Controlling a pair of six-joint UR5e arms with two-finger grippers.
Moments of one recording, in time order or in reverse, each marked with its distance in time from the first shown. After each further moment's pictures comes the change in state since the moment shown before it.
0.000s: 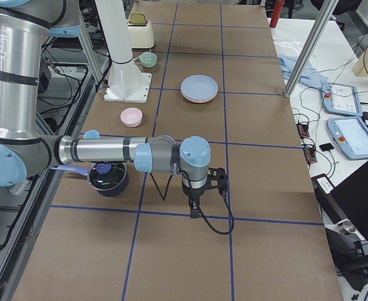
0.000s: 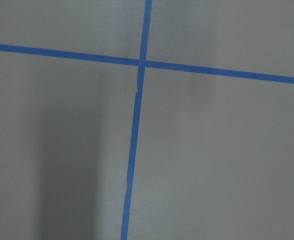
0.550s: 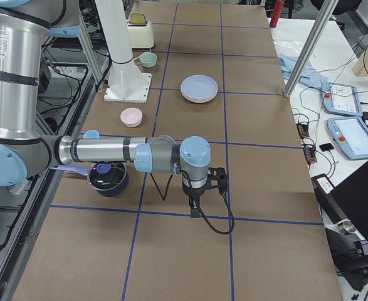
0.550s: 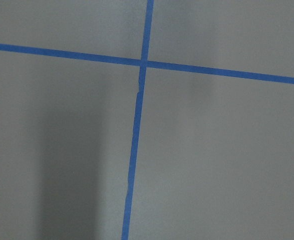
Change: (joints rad) left arm 0.000 0.000 0.000 -0.001 0.000 0.002; right arm -0.001 0.000 -0.001 0.007 0.003 0.000
